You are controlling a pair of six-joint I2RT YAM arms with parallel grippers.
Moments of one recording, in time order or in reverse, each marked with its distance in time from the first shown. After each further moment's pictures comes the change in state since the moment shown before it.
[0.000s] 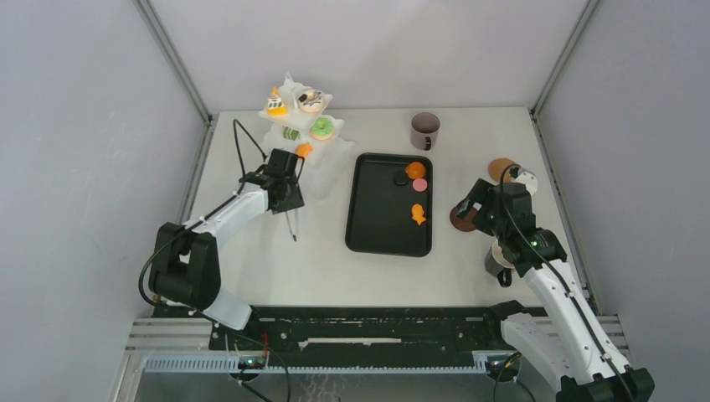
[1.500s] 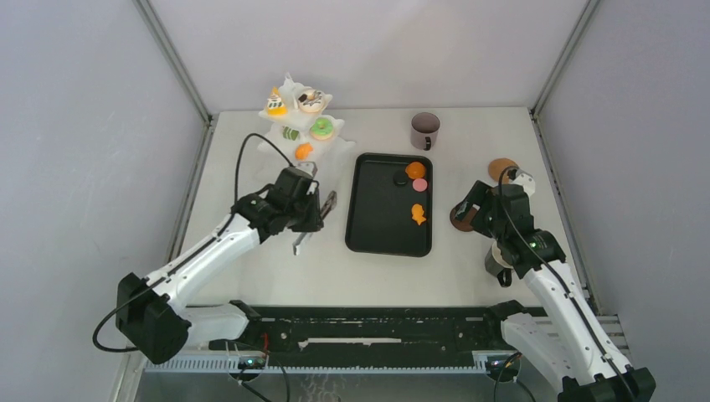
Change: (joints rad) left arm -0.256 -0.336 -0.047 -0.159 0.153 0.032; right arm 0.022 -0.006 -0.011 -0.002 -0.003 0.018
